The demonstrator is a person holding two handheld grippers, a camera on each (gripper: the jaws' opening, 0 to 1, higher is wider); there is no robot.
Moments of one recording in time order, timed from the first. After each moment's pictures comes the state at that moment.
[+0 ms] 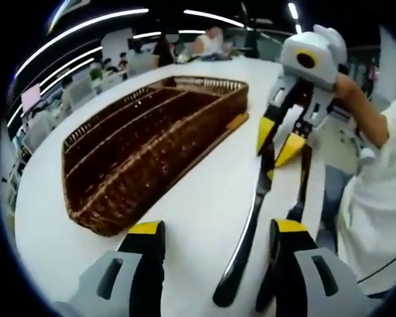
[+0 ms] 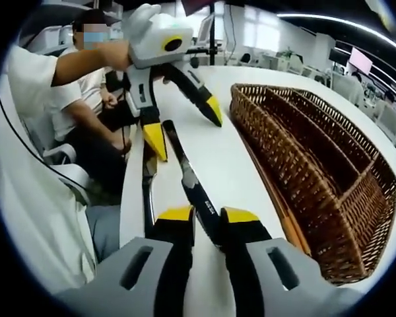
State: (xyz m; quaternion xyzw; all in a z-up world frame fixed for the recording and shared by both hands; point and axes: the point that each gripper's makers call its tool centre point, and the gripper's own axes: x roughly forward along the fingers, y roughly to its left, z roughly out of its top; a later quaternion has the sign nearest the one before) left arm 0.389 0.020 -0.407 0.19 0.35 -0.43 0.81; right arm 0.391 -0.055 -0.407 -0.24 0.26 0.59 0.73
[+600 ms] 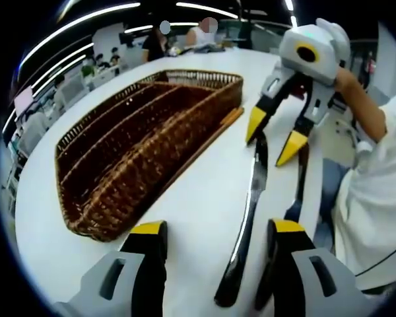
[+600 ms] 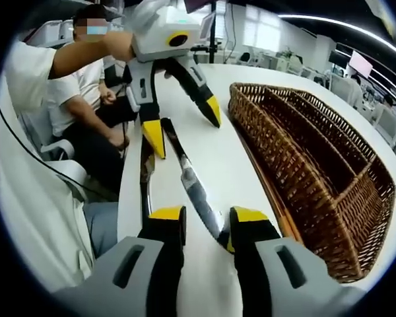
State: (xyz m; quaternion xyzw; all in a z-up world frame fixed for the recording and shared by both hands) left arm 0.398 0.033 -0.409 0.21 0.37 -0.43 0.79; right arm 0.382 -0.053 -0.404 -0.24 0.26 0.59 0.73
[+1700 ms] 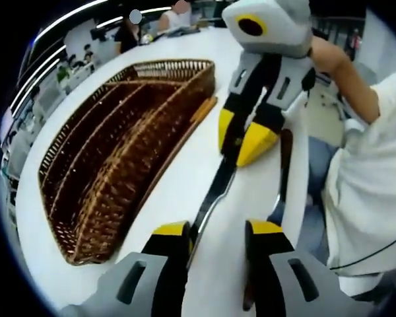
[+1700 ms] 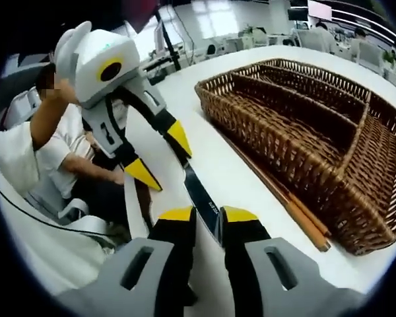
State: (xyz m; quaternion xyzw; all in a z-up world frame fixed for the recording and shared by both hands) left arm 0.385 0.007 -0.408 0.27 0.41 -0.47 0.74; right arm 0.393 -0.051 -0.407 -0.07 0.38 0.53 0.75
